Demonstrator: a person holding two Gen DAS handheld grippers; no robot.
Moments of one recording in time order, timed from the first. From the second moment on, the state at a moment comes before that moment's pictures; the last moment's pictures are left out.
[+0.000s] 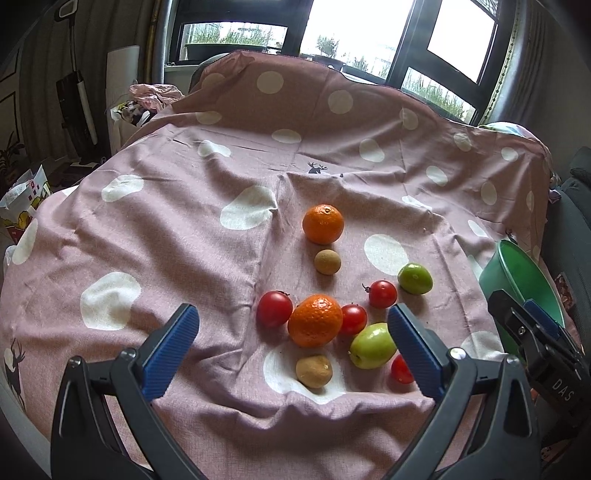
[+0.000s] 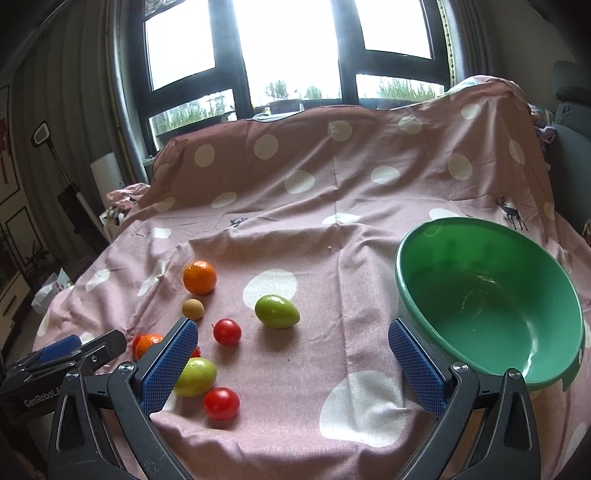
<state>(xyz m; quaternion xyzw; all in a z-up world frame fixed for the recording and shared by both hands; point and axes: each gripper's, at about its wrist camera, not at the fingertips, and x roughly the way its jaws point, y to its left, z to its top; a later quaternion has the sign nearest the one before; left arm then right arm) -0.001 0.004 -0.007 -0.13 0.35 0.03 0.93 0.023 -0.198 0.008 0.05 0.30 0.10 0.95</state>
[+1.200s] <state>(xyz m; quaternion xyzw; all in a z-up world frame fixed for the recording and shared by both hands) -0.001 0.002 -0.008 -0.13 0.36 0.01 0.92 0.023 -0.201 0.007 0.05 0.31 0.08 0.95</state>
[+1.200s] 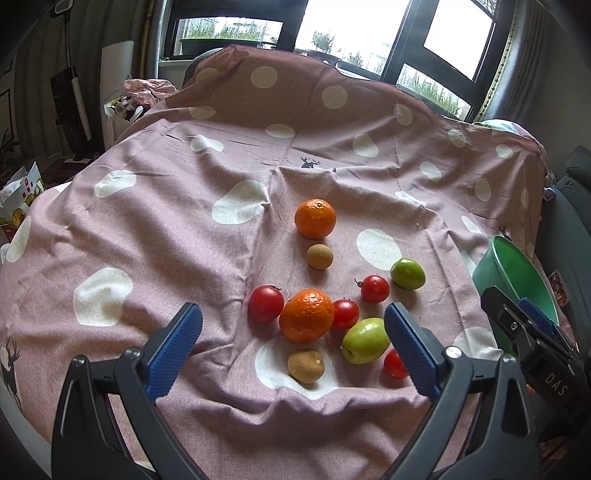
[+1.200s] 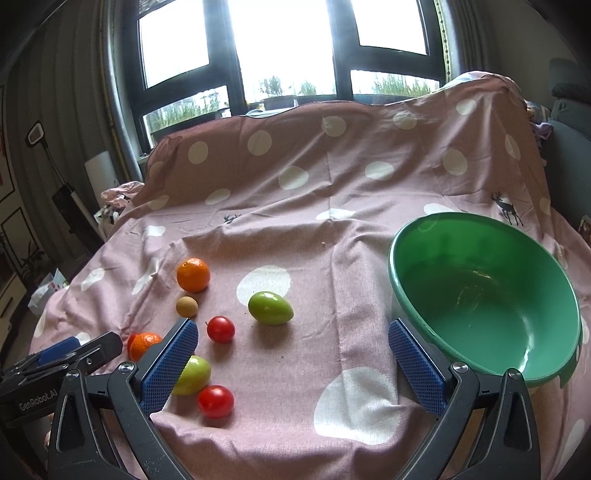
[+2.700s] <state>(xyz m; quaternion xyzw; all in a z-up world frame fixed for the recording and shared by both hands) 0.011 -0.027 -0.015 -0.16 0.42 -0.11 0.88 0.085 -0.155 -0.003 0.15 0.50 0.28 0.81</state>
